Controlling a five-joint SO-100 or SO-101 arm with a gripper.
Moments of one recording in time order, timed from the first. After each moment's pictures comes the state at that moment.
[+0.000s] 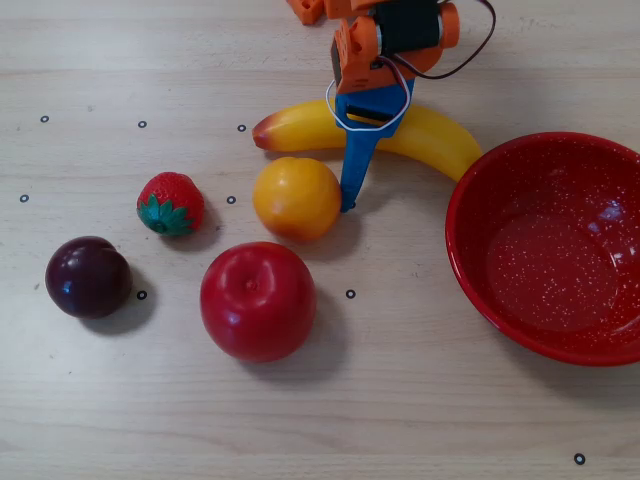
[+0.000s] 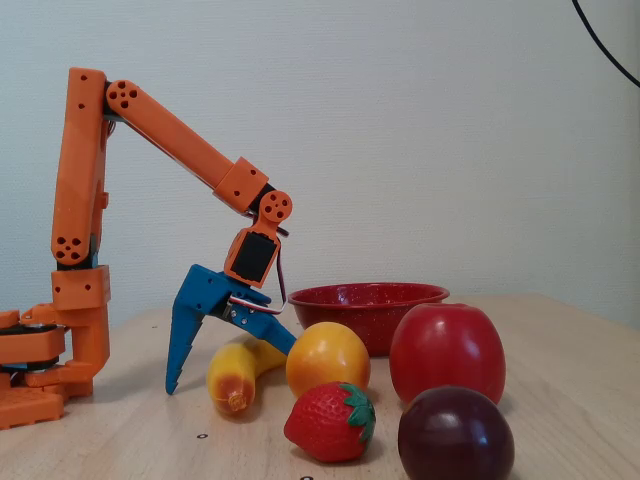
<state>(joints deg) 10.3 76.3 116.3 75.2 -14.2</state>
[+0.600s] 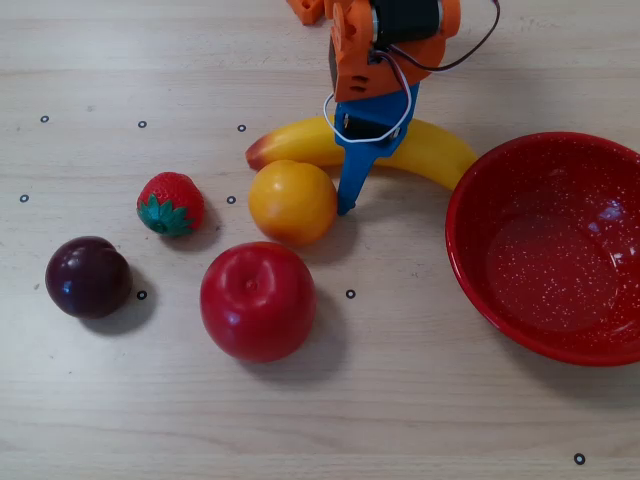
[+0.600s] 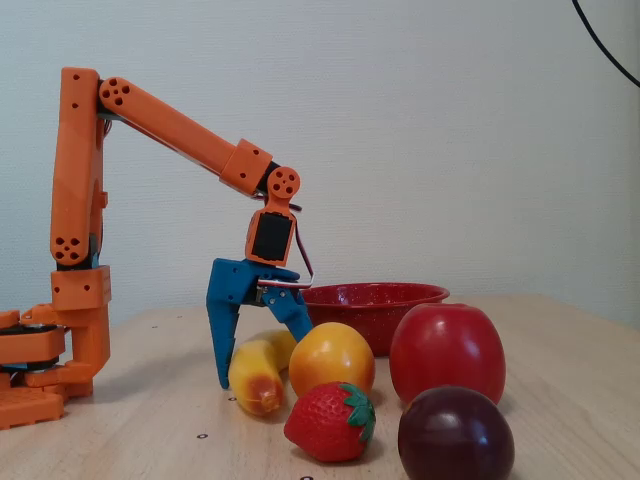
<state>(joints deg) 8.6 76.2 112.6 72.9 -15.1</state>
